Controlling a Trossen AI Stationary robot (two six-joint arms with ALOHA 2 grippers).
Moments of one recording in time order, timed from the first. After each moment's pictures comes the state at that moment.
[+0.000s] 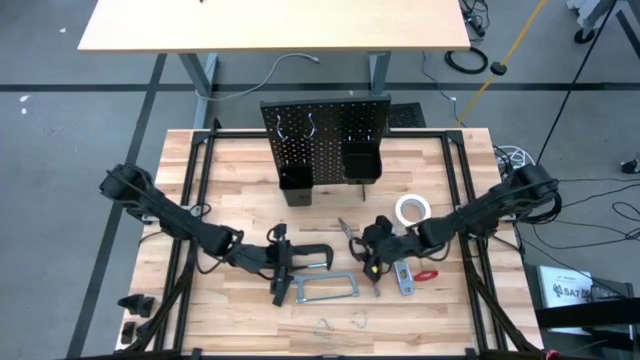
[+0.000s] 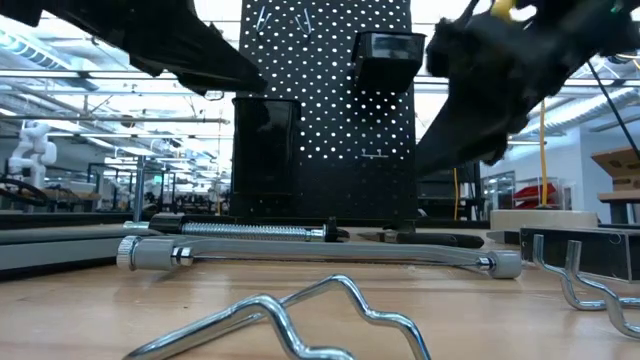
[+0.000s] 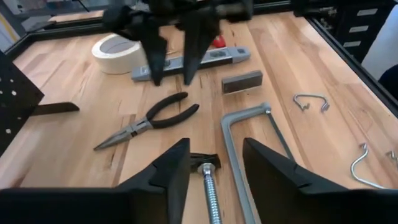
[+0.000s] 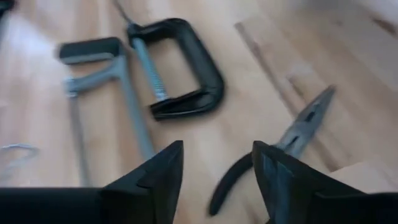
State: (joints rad) left arm -0.47 1.46 0.66 0.34 -0.40 -0.10; right arm 0.34 1.52 0.70 0.08 0.36 0.63
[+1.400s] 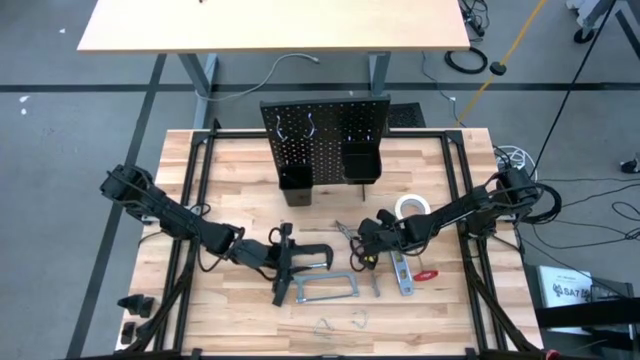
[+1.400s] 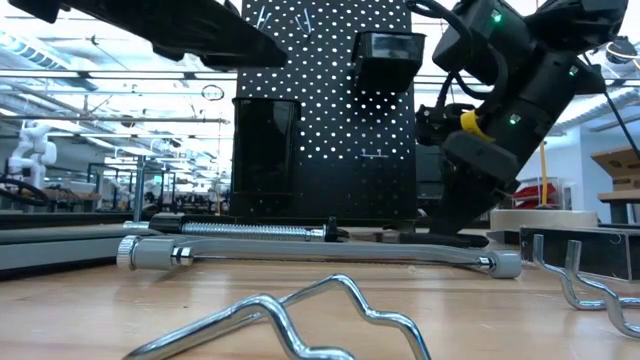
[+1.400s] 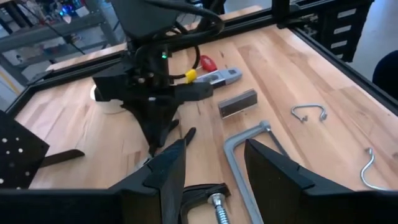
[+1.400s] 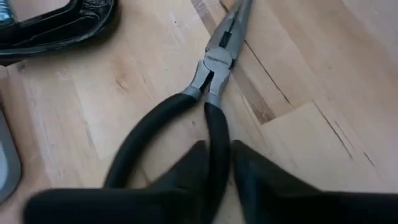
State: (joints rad) left arm -0.44 1.47 0.68 0.41 -0.34 0.11; right arm 0.25 1.70 0.70 -0.08 0.30 0.66
